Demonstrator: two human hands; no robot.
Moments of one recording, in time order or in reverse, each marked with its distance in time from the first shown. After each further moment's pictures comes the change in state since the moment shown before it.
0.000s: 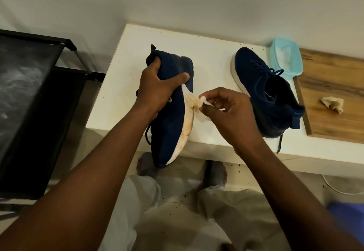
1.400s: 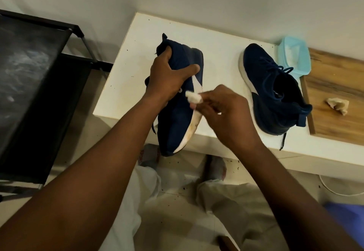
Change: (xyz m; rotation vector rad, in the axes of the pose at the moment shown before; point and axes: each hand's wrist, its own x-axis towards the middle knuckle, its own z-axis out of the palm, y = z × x) left_hand 0.008 -0.007 0.001 0.019 0.013 0.029; right_hand -0.015 -0.006 0.017 -0.214 -0.046 -0.304
